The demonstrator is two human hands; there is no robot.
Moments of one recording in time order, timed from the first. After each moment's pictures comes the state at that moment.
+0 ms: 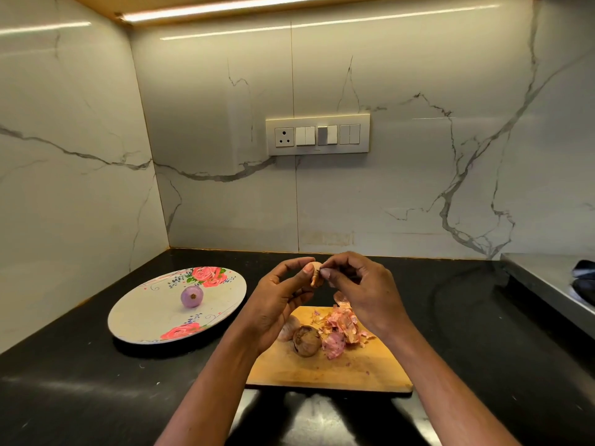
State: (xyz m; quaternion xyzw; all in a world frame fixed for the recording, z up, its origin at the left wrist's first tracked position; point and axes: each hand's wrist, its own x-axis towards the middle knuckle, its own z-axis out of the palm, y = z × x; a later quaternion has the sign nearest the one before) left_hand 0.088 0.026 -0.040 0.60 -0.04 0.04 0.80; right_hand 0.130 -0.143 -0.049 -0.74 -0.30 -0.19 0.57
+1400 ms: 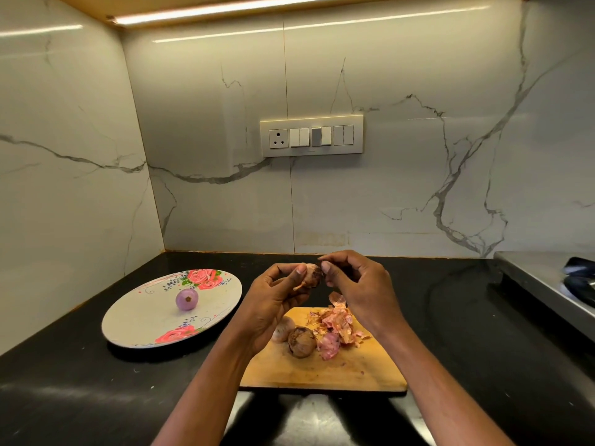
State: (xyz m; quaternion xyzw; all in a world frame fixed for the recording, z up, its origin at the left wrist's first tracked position) left_hand 0.092 0.028 -0.044 0.62 -0.03 0.07 0.78; right_hand 0.129 -0.146 -0.048 -0.73 -0.26 -0.19 0.60
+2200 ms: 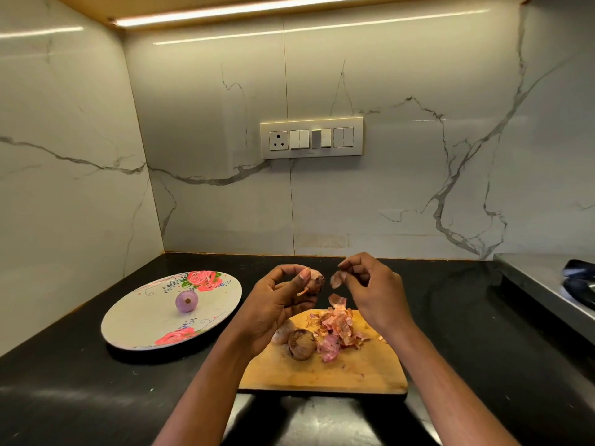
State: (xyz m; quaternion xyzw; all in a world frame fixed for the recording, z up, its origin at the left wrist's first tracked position) left_hand 0.089 0.027 -0.041 0.63 -0.05 0.04 0.78; right_hand 0.141 -0.158 -0.055 -0.79 -0.21 -0.26 0.51
